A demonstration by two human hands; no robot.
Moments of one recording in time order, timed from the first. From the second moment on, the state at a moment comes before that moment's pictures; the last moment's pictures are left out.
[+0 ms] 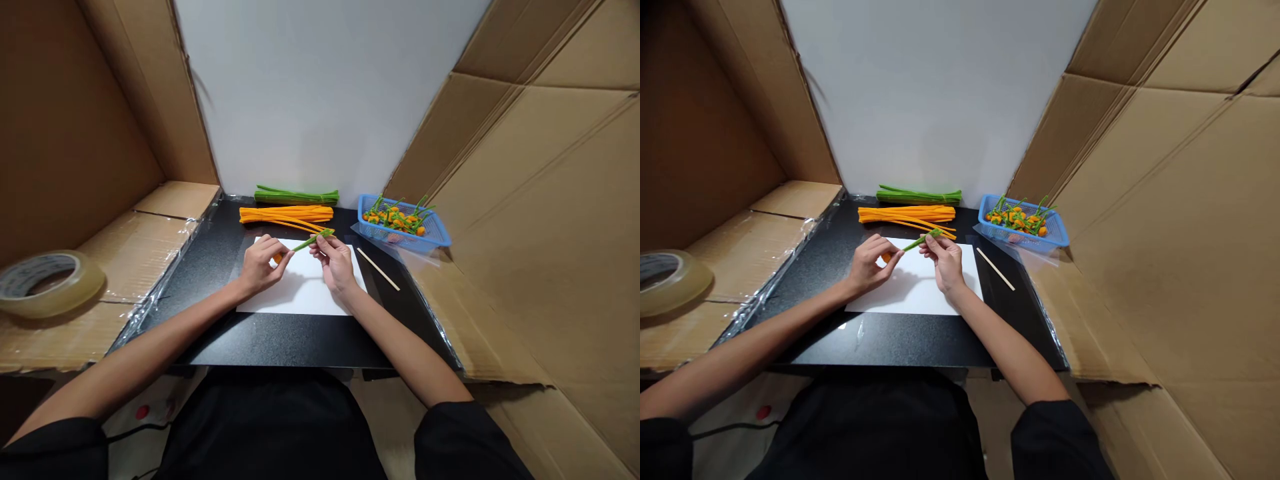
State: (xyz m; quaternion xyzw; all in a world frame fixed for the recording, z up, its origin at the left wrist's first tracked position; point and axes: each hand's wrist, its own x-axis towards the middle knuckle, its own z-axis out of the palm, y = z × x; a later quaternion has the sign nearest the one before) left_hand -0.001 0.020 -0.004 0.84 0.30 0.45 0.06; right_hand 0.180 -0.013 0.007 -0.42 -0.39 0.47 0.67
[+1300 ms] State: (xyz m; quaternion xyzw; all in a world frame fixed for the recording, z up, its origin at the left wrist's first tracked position) left_hand -0.004 0.023 -0.011 0.85 0.22 0.47 0.06; right_hand 0.182 -0.015 0.011 -0.38 -0.42 0.51 0.65
